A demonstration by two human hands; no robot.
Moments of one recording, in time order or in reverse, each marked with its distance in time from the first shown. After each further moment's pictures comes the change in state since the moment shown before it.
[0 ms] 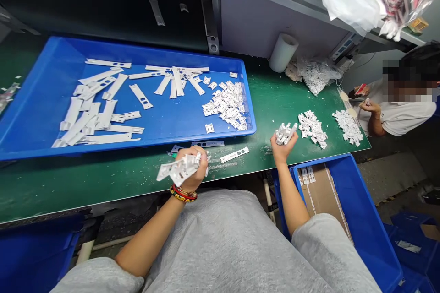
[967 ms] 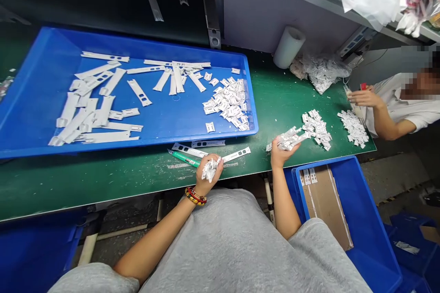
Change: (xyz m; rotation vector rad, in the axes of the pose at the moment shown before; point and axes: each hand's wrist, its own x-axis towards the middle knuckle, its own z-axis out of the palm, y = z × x) left_hand -0.041 -0.017 0.033 0.026 -0.034 -0.137; right_hand -0.022 0.018 0.024 -0.009 0.193 0.106
